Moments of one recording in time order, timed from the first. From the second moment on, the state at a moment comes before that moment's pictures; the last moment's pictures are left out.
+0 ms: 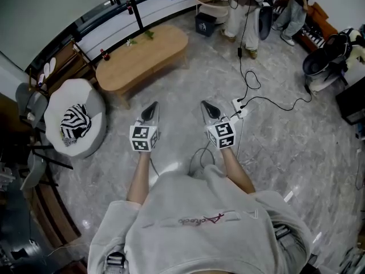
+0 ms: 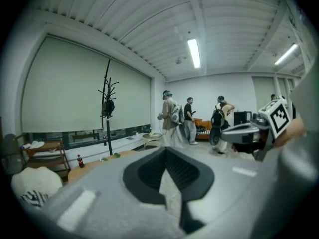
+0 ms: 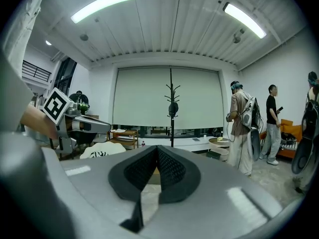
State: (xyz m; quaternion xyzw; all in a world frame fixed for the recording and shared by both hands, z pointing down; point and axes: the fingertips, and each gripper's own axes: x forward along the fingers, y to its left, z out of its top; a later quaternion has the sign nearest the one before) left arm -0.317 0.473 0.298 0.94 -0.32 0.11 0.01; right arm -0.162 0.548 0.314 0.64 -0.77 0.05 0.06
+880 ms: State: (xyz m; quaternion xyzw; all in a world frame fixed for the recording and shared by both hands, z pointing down) left arm -0.249 0.474 0.308 0.94 -0.32 0.12 0.00; right arm -0.099 0.555 0.322 0.63 -0.77 0.05 0.06
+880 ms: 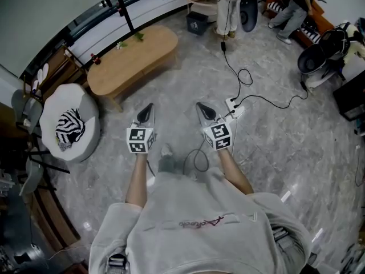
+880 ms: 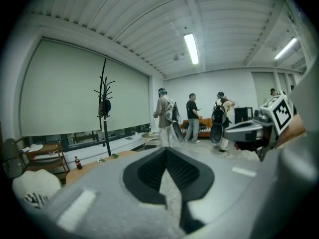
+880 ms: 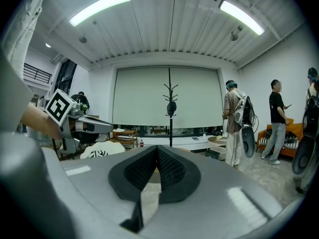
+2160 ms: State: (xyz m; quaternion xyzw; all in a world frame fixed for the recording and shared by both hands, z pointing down) left arm -0.215 0.133 0.321 0.96 -0.26 0.11 0.03; right arm -0.080 0.235 0.323 0.67 -0.74 0.07 0.10
